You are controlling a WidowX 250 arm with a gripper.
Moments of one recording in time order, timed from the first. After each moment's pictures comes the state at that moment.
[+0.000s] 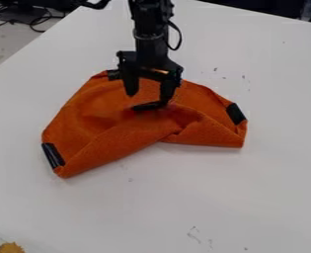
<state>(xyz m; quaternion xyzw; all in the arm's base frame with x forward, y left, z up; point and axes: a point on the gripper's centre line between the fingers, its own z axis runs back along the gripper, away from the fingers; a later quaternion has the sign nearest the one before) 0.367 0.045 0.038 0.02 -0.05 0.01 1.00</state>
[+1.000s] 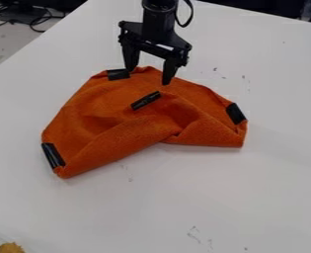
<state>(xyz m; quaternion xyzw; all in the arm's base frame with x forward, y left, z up) 0.365 0.038 0.077 0.08 -0.06 0.03 0.99</state>
